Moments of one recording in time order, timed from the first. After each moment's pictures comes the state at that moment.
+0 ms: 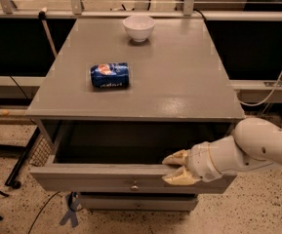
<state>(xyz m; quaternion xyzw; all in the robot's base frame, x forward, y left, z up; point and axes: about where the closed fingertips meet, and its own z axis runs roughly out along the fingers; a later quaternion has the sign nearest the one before) 0.436 -0.092 0.657 -0.61 0.69 0.26 0.30</state>
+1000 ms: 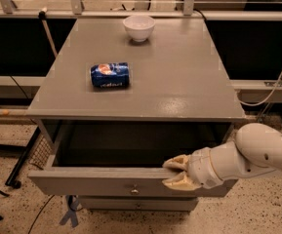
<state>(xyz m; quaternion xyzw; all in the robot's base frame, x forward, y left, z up) 0.418 -0.090 0.653 -0.61 0.69 0.26 0.30</state>
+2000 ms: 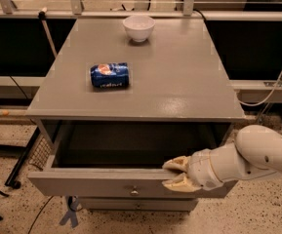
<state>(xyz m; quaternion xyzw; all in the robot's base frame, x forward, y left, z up) 0.414 -0.090 0.654 -0.60 0.69 0.26 0.30</state>
